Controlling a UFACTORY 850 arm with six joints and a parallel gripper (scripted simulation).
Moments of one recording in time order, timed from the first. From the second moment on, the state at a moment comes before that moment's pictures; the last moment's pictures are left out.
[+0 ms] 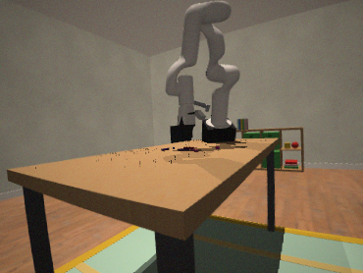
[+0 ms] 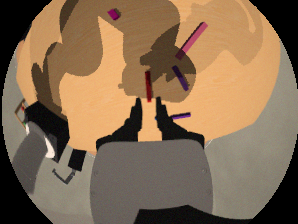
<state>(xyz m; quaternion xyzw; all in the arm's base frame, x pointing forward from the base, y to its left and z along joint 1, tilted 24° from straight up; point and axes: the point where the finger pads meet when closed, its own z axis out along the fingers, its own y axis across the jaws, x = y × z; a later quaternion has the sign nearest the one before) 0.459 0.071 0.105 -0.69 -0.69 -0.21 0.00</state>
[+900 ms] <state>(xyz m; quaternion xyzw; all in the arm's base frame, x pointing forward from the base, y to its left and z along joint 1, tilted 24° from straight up) 0.468 0.081 0.073 -0.69 -0.69 -0.21 0.00</state>
